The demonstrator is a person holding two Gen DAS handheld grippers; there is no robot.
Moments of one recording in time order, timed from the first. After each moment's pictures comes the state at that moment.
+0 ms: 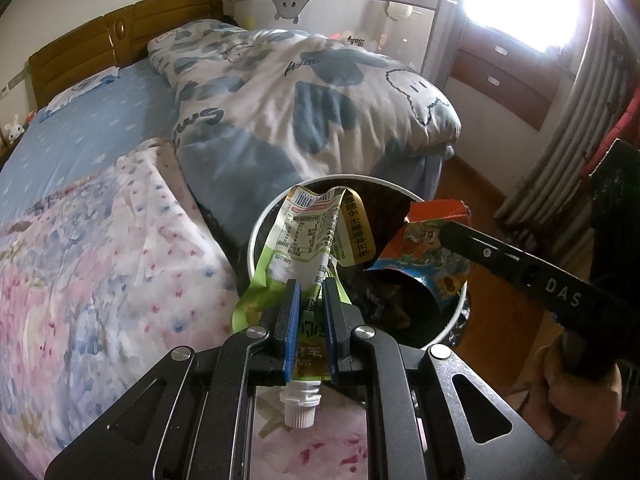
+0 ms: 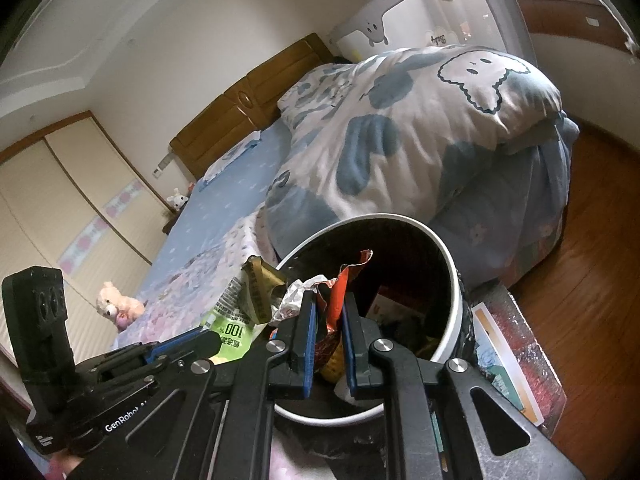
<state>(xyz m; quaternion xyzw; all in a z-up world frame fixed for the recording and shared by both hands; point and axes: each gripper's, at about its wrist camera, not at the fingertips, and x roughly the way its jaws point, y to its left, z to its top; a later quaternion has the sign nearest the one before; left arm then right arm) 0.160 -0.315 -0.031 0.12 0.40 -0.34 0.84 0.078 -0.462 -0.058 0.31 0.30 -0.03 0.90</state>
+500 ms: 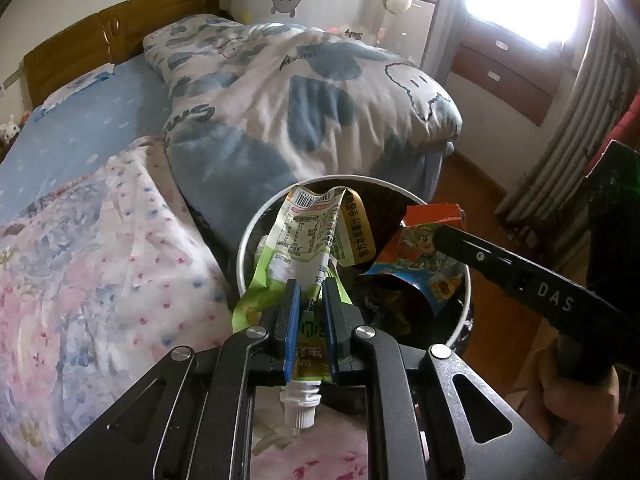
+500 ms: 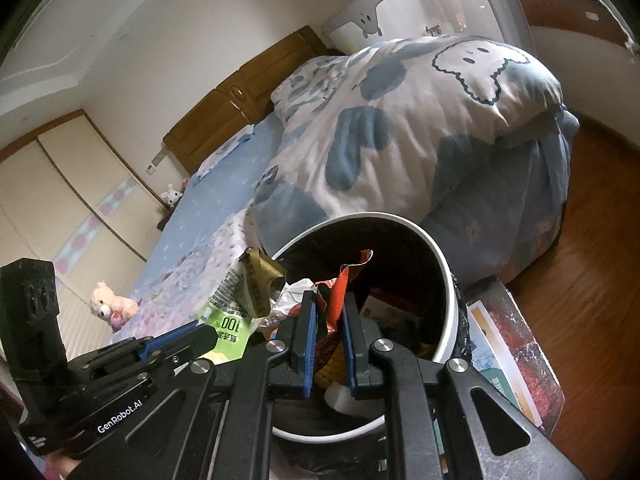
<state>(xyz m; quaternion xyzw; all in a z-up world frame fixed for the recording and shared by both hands) 0.171 -0.331 -0.037 0.12 0.41 -0.34 0.84 0.091 -0.473 -0.067 0.32 0.32 -0.04 0.89</state>
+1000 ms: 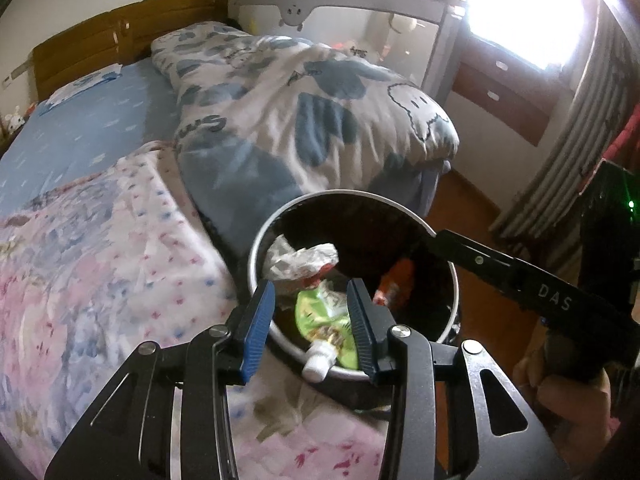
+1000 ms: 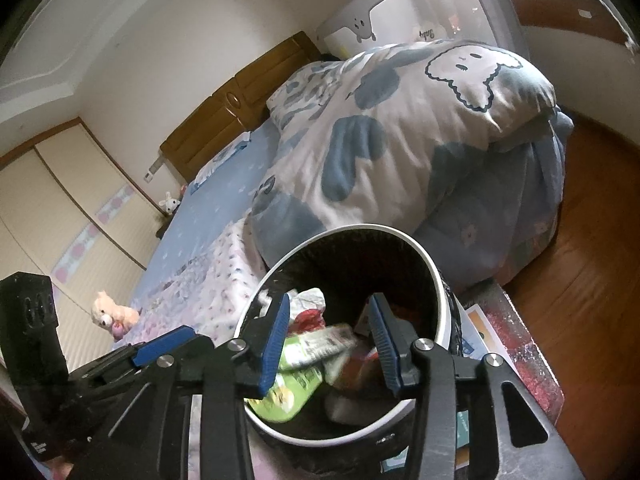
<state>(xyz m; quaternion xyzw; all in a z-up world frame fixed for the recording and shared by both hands) 0.163 -0.305 -0.022 0.09 0.40 -0.34 0.85 0.086 -0.475 -0.058 0.32 0.31 -0.05 0.89</state>
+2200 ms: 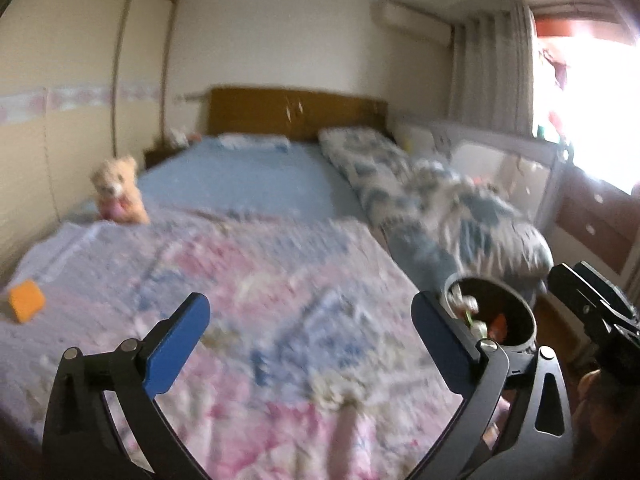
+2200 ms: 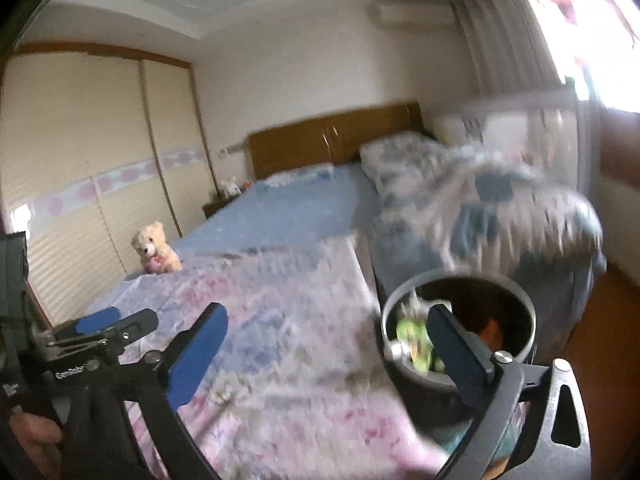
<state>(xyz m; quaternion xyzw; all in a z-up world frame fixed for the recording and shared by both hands) 0.046 -0.074 0.028 -0.03 0.20 -0.09 0.97 0.012 -0.292 0.031 0.08 0.17 0.04 0.98</state>
